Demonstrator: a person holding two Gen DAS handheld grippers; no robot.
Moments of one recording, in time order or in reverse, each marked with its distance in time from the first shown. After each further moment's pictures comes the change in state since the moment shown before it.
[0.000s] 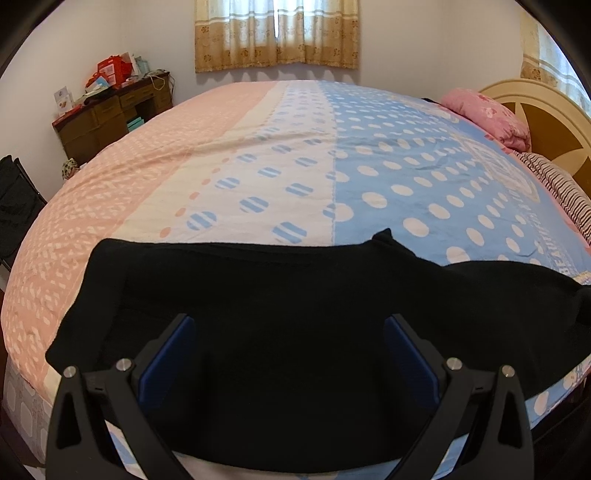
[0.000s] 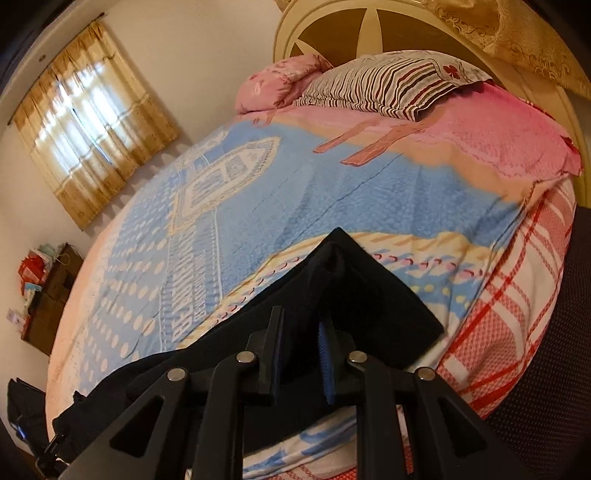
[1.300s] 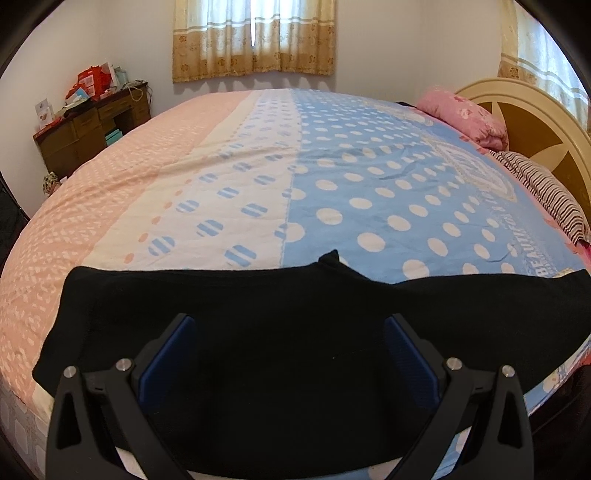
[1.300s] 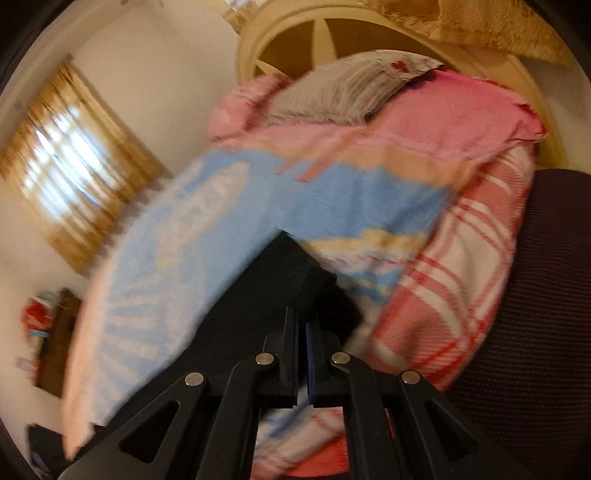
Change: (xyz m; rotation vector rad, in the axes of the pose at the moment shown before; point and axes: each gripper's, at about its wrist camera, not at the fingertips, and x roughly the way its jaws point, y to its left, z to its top) left arm -0.011 -0.030 0.014 0.048 -0.031 -0.082; right arm -0.015 -0.055 -0.026 0.182 -0.045 -0.100
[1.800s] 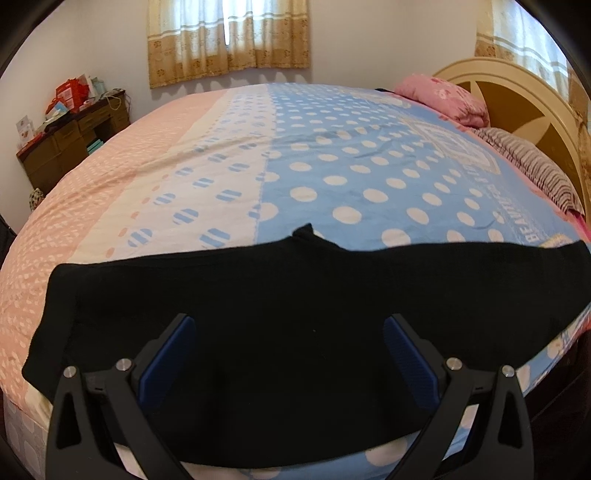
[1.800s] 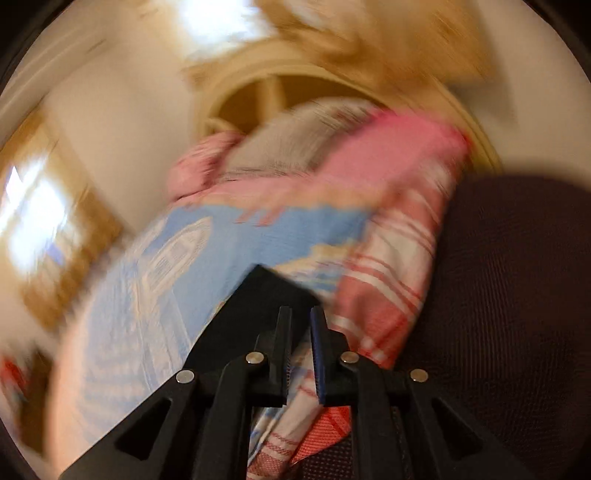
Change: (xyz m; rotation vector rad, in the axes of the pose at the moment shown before) left arm 0.003 -0.018 -0.019 0.090 0.024 -0.035; right arm -0.061 0.062 -0.042 -0.099 -0.299 -0.250
